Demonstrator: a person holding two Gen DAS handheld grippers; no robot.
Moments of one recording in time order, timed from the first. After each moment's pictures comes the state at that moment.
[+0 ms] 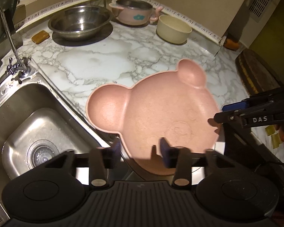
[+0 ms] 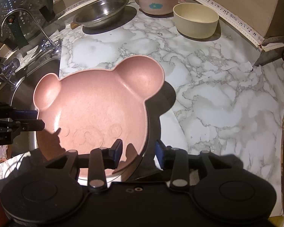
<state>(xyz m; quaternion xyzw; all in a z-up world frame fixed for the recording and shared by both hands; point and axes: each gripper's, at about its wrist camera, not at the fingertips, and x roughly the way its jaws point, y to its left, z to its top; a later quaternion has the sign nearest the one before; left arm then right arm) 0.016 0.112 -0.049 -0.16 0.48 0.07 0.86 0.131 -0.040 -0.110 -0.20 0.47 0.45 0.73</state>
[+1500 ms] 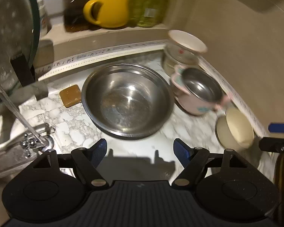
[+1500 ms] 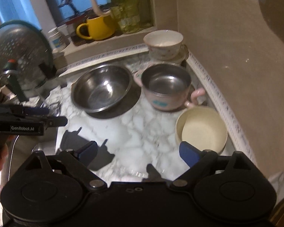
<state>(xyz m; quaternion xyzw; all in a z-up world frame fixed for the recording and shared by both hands) 0.177 0.270 -0.024 -0.25 0.41 0.24 0.84 0.253 0.092 -0.009 -0.20 0.38 0.52 0.74</state>
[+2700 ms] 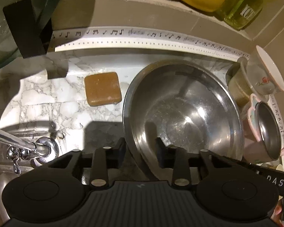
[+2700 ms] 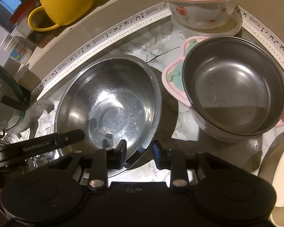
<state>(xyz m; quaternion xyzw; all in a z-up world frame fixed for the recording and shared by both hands) 0.215 0.375 -0.111 -0.36 0.43 0.33 0.76 0.296 0.268 -0.108 -0.14 0.52 0.49 0.68</state>
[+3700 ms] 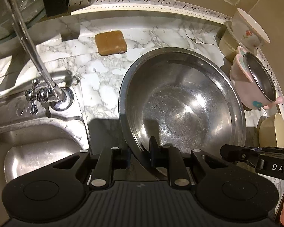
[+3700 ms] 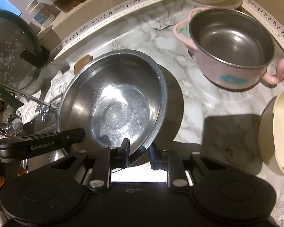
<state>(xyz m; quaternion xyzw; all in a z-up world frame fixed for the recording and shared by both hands) 0.156 0.318 -0.110 -0.34 0.47 0.29 0.76 0.255 0.218 -0.110 -0.18 0.53 0.52 0.64</state>
